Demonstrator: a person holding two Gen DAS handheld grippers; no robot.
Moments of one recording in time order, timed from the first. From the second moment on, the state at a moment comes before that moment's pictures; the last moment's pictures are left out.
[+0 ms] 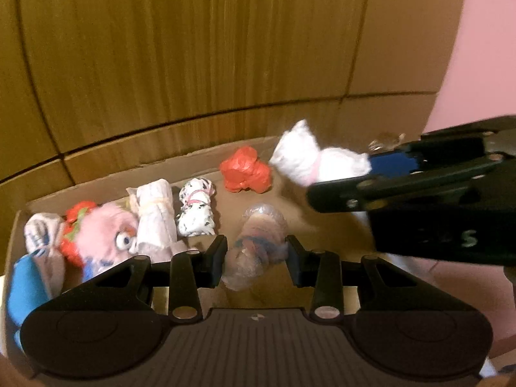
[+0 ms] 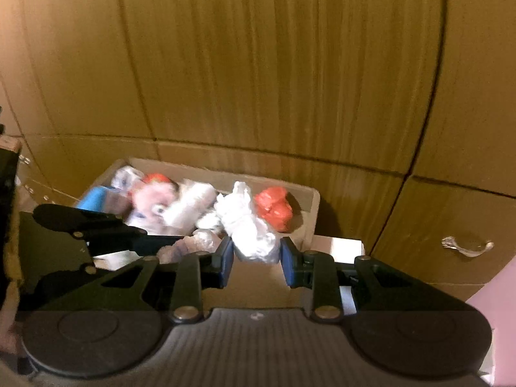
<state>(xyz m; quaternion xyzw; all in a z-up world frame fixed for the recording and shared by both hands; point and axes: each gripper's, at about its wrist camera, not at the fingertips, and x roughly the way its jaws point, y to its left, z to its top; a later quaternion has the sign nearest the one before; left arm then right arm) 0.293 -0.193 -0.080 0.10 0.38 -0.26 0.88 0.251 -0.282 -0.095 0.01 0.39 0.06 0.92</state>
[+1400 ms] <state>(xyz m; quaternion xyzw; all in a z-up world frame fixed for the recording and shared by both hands) 0.280 -0.166 -0.064 0.08 0.39 -0.23 0.89 0.234 -0.276 -0.076 0.02 0.40 0.05 0.92</state>
